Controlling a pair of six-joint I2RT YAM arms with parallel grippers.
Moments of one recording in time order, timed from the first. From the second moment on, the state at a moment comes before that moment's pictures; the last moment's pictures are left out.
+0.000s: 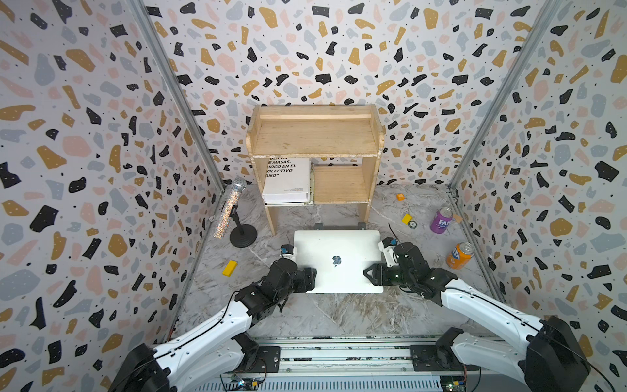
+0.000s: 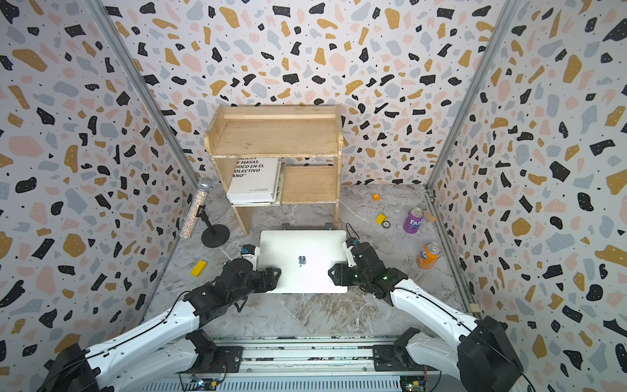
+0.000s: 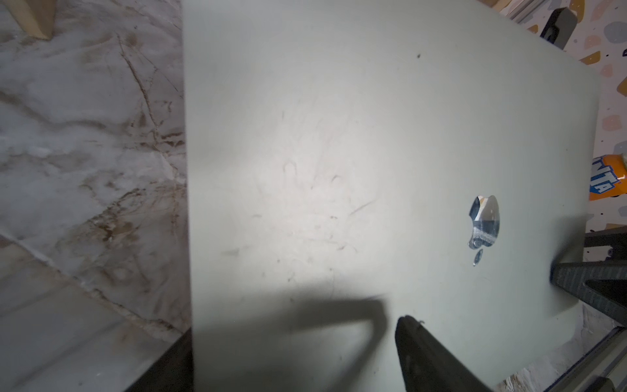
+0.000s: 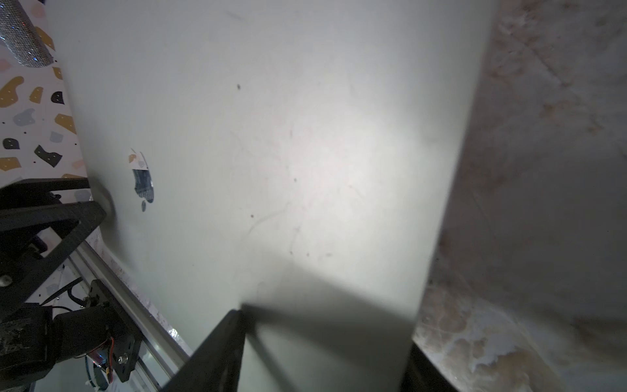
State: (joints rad) left arm -0.70 0.89 0.46 -0.23 -0.08 -0.64; right arm 0.65 1.09 0.61 -0.28 -0.25 0.56
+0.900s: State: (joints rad) left arm -0.70 0.72 0.53 -0.43 -0.07 -0.71; right arm 0.65 0.92 0.61 -0.34 -0.31 0.66
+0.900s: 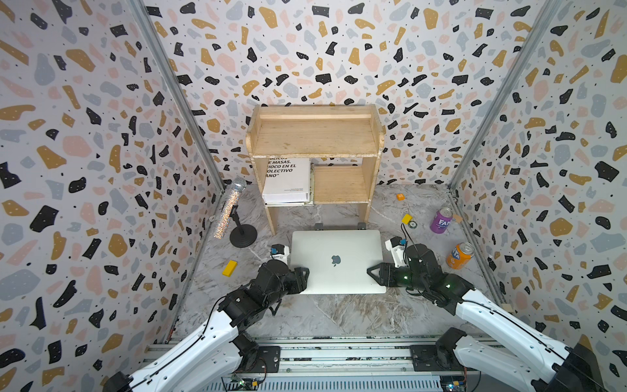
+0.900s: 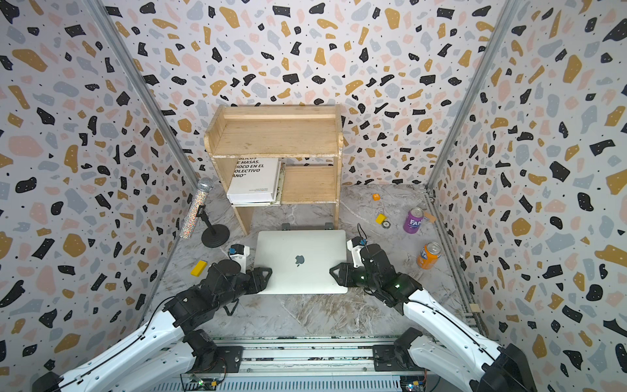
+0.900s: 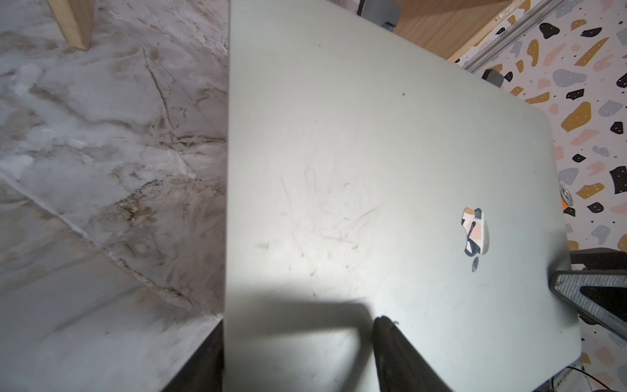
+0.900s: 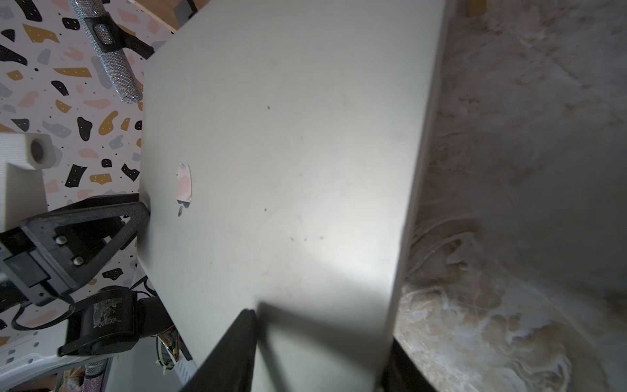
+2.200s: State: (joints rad) left arm -0.68 0.59 0.61 -0.44 -0.09 -0.97; right arm 0.56 0.83 0.63 -0.16 -0.44 0.94
